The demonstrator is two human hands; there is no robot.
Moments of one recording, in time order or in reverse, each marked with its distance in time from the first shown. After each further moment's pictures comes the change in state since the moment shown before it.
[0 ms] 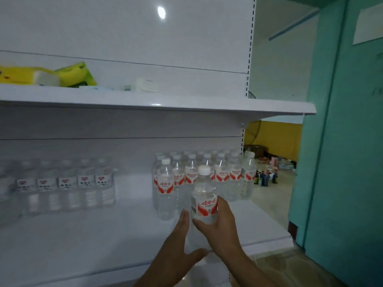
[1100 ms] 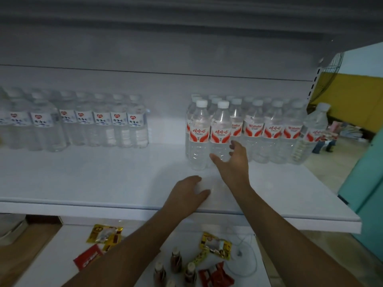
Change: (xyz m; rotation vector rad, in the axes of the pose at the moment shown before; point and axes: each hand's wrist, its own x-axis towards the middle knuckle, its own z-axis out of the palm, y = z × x) left_hand 0.041 -0.079 0.002 0.302 0.080 -0.375; right_hand 0.084 0.072 0.091 -0.062 -0.069 0.102
